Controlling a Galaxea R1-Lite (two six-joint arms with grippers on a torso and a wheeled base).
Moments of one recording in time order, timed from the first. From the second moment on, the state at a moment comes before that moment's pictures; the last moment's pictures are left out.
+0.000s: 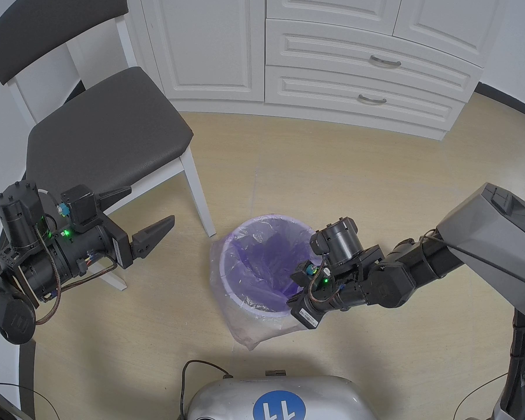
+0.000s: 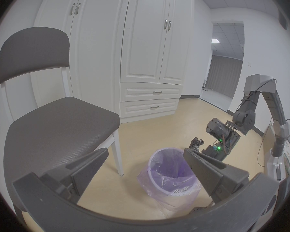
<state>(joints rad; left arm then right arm) -0.23 1.60 -0.48 -1.08 -0.35 0.17 0.63 2.22 -1.21 -0.21 0.10 -0.41</state>
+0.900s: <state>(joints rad) -0.23 1.61 -0.48 -1.08 -0.35 0.17 0.71 2.37 -1.17 -0.37 0.05 -0.40</state>
